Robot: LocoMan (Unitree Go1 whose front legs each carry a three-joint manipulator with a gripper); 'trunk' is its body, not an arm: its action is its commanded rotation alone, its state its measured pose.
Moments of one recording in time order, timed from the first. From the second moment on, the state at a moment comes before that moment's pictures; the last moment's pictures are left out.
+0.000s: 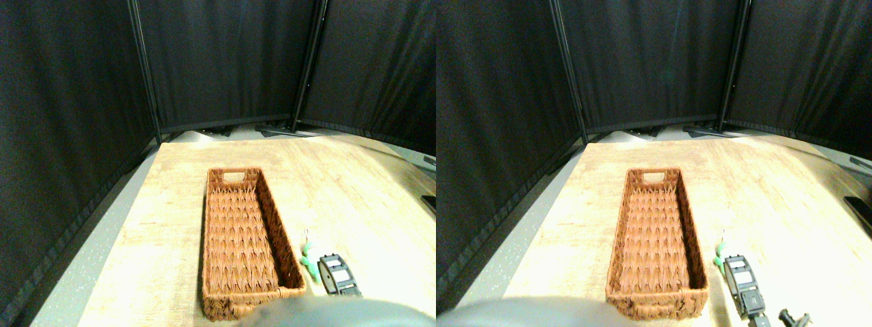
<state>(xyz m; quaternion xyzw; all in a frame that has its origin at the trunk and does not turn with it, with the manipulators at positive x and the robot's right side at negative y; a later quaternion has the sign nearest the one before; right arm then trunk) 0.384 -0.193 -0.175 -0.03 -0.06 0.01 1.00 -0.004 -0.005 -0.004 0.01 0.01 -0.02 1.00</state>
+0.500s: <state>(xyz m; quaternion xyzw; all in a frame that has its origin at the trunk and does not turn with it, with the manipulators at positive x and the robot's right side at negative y) 0.380 -0.193 -0.172 -0.02 -0.05 0.00 1.00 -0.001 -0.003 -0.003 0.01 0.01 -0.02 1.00</state>
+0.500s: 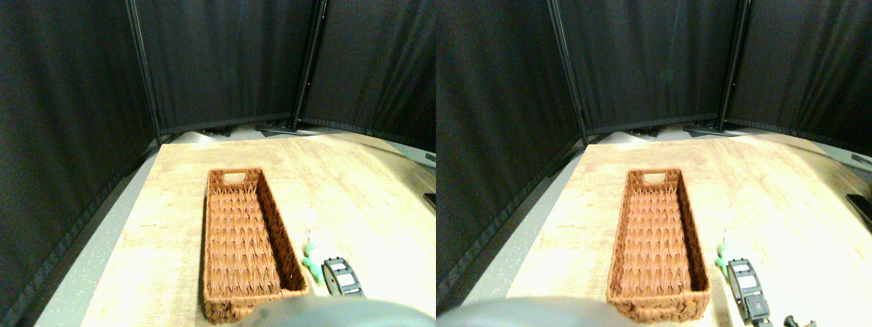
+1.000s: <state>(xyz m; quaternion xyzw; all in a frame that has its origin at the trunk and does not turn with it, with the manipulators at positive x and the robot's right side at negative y) 0.393 -0.209 -0.177 0.22 -0.02 -0.03 0.97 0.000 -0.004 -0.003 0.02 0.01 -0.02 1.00</state>
